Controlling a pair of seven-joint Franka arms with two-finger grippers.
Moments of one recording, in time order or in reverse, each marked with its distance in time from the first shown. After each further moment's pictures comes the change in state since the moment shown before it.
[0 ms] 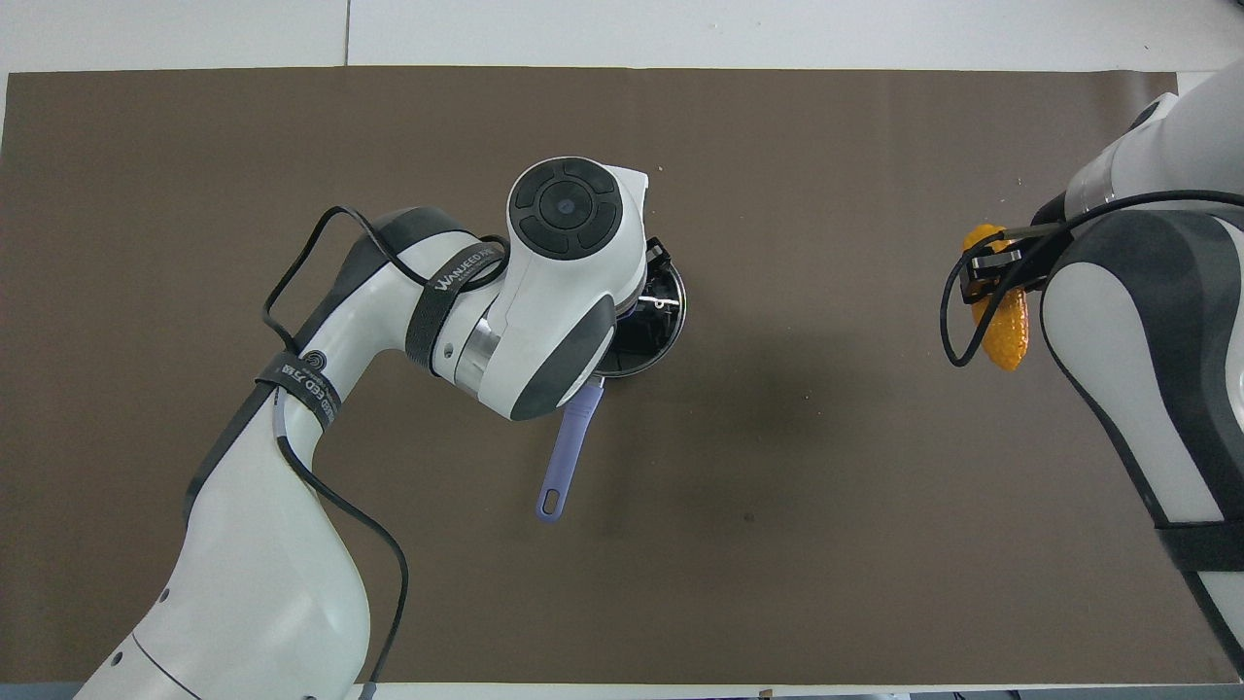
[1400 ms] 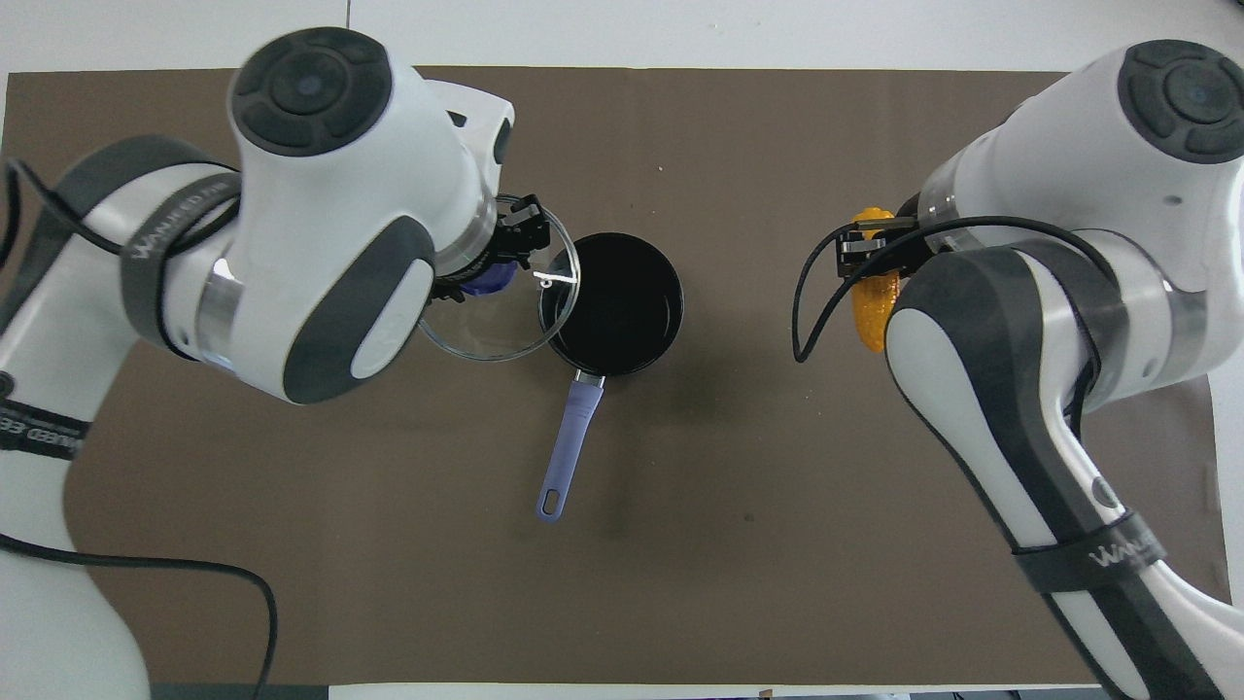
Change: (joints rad) left arm 0.173 -0.198 0.024 0.047 -0.003 -0.298 0.354; right arm 0.172 0.058 0.008 -0.006 0.045 0.185 0.237
